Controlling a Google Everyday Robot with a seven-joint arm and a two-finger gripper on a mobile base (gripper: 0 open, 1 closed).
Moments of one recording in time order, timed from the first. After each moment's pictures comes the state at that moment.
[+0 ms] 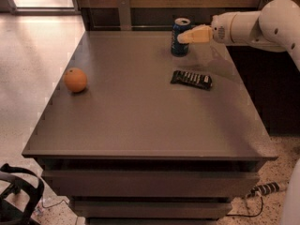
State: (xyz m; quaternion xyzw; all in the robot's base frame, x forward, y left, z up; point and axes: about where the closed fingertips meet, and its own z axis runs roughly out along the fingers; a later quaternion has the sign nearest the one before) arm 0.796 -0.174 0.914 -0.30 0.75 0.20 0.55
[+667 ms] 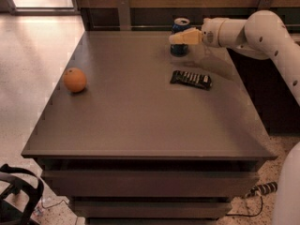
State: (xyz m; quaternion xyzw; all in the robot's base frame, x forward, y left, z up) arm 0.819 -0.153 0.898 -0.28 0.73 0.21 0.58
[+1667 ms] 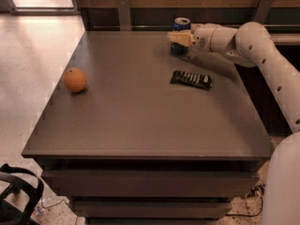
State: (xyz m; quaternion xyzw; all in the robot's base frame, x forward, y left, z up) arm 0.840 -0.131 0.882 -0.29 0.70 0.25 0.61
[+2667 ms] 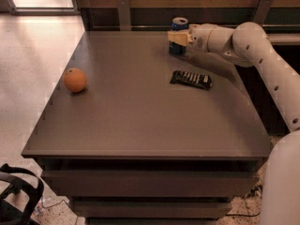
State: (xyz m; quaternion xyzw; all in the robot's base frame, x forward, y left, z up) arm 0.840 -0.121 0.879 -0.29 0.70 0.25 0.60
